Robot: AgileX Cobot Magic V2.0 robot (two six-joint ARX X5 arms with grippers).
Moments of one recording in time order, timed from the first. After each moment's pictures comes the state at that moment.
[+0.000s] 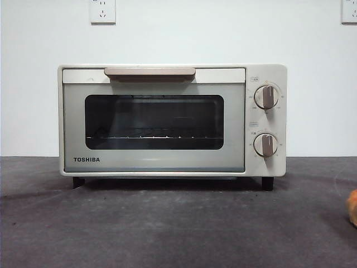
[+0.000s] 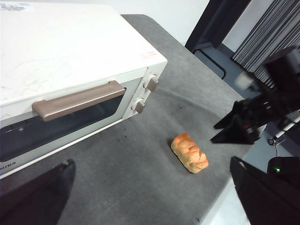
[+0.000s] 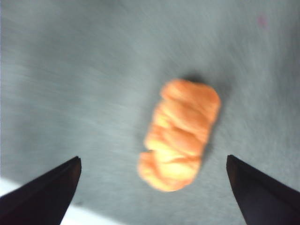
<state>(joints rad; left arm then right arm) -0.27 0.76 1.10 -0.78 0.66 -0.11 0.18 0.90 0.77 -1.00 -0.30 0.15</state>
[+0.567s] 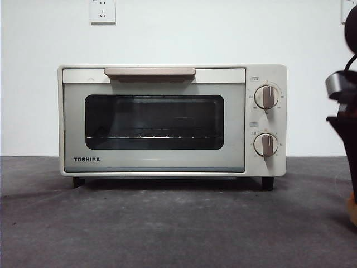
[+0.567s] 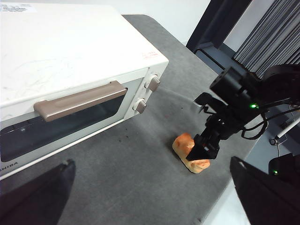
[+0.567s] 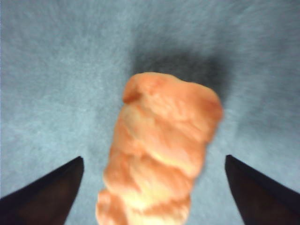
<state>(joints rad) -0.27 0.76 1.10 -0.78 0.65 -0.10 0.27 1.26 0.72 -0.83 -0.18 0.20</state>
